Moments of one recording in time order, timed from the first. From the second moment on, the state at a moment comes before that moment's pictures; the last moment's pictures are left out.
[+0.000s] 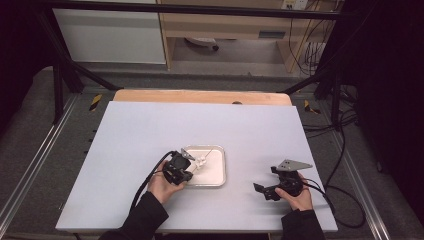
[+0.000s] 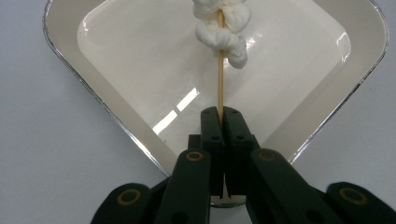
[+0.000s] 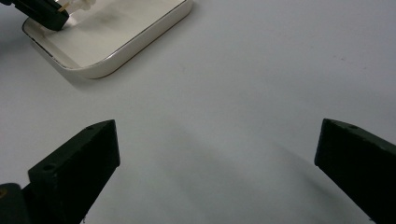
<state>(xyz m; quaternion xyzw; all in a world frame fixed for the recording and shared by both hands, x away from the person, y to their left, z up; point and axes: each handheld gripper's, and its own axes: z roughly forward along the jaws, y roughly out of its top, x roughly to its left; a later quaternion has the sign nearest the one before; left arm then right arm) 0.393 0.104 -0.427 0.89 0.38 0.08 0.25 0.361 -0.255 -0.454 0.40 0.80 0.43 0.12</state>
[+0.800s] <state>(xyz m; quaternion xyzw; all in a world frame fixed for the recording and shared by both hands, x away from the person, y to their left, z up) 0.386 0.142 -0.404 0.88 0.34 0.12 0.32 0.361 -0.257 -0.452 0.40 0.80 0.43 0.12</state>
